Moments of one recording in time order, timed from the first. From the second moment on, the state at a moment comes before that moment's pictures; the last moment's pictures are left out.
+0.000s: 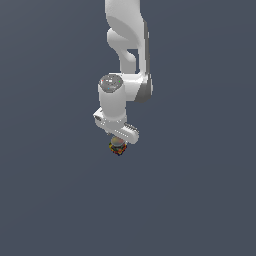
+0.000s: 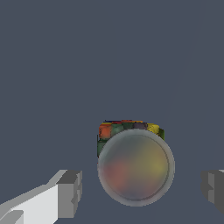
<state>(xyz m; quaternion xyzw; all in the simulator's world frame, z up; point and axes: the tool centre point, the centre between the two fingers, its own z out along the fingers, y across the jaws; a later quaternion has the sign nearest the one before) -0.037 -0.050 0.108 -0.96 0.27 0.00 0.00</state>
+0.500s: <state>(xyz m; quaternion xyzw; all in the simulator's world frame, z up) -0.038 -0.050 0.089 -0.96 0.27 0.00 0.00</state>
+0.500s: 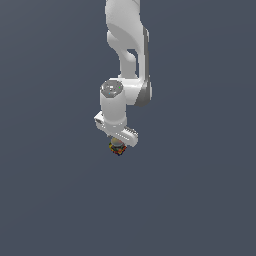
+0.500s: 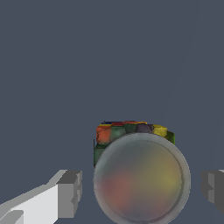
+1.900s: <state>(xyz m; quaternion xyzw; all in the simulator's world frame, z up) -0.032 -0.047 0.067 -0.96 0.27 0.00 0.00</state>
